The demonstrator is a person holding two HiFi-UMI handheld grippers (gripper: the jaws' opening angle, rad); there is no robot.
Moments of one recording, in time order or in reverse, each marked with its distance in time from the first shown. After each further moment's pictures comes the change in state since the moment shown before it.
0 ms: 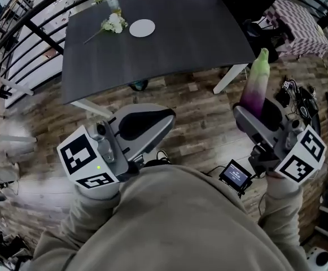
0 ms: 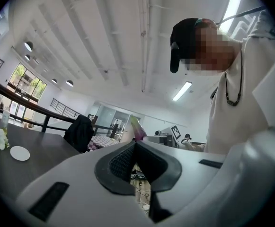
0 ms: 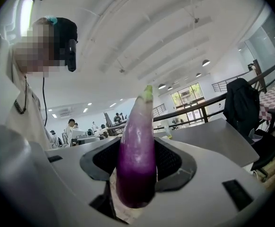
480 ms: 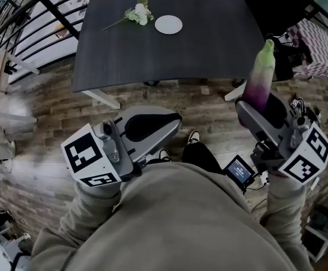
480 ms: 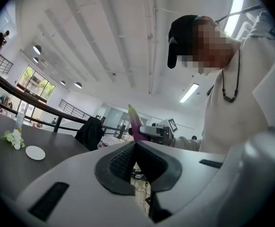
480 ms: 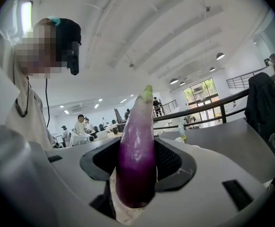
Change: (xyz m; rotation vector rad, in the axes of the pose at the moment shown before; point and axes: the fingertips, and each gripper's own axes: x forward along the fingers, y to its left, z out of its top) left arm -0.054 0.050 0.005 -0.018 -0.026 0.077; right arm 0.102 0.024 0.020 -0.055 0.061 0.141
